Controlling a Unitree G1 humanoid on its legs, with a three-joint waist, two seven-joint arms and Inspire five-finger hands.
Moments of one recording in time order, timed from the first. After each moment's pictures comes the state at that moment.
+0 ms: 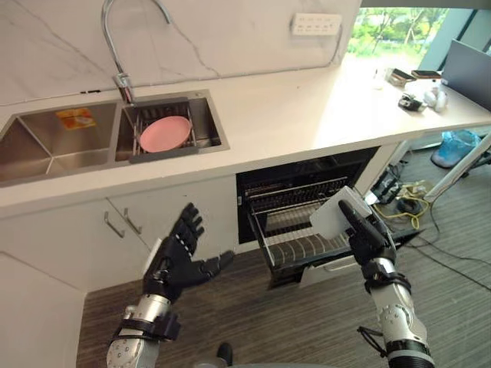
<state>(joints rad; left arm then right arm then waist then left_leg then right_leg) 0.48 0.11 0.07 -0.21 -0.39 -0.06 -0.39 -0.06 -0.23 -0.27 0.37 0.79 0.04 0.10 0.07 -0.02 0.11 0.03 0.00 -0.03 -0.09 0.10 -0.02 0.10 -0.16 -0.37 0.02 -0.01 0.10</state>
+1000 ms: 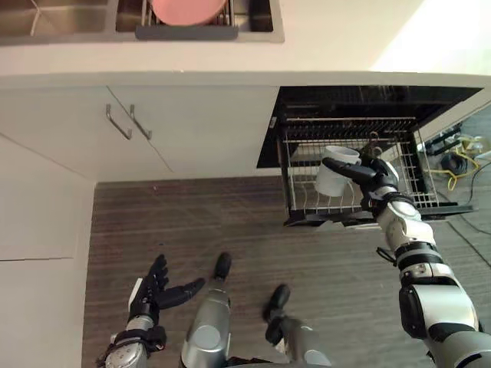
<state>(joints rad) 0.32 0.19 0.15 0.32 -0.23 -0.10 -0.11 -0.70 -0.47 -0.07 0.89 0.44 0.11 0.02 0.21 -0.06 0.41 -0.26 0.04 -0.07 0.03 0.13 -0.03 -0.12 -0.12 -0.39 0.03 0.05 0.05</state>
